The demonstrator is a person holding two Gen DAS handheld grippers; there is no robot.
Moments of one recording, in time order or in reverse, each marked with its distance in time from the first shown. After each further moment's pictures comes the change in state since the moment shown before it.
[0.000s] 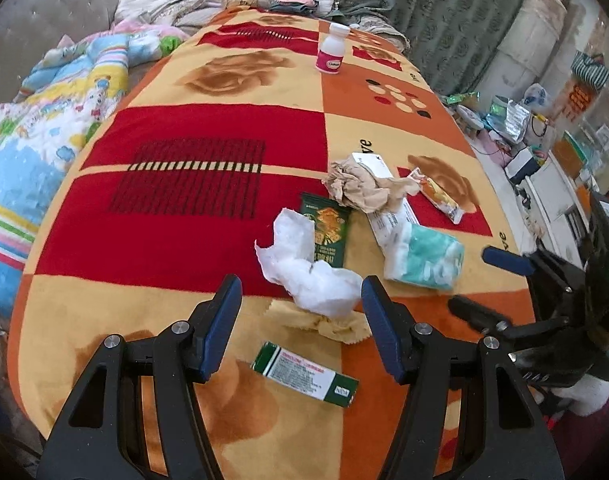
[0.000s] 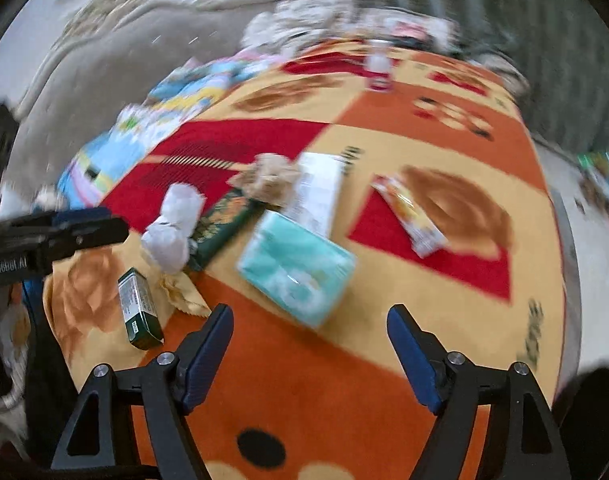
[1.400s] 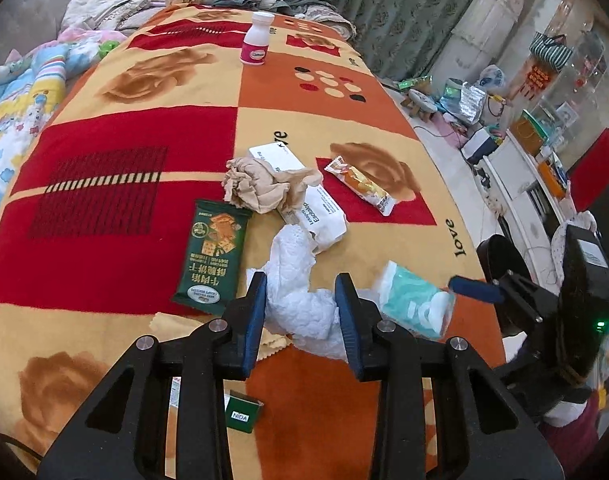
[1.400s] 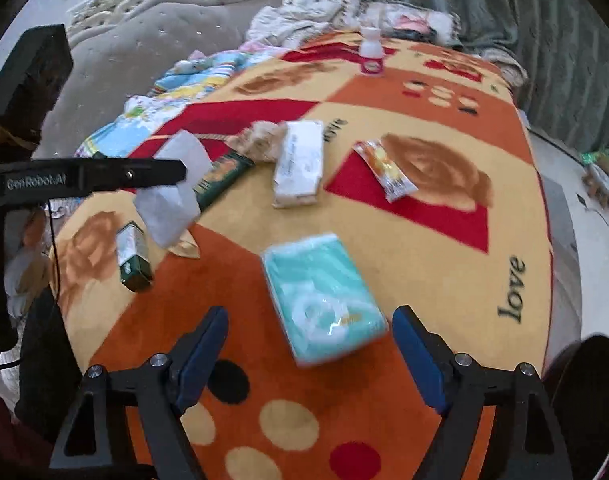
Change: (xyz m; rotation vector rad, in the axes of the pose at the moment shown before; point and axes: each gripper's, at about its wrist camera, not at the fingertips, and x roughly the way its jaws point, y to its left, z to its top) left arm 0.017 -0.061 0.009 0.087 0.023 -0.144; right arm -0.018 -0.026 -0.044 0.030 0.009 0.023
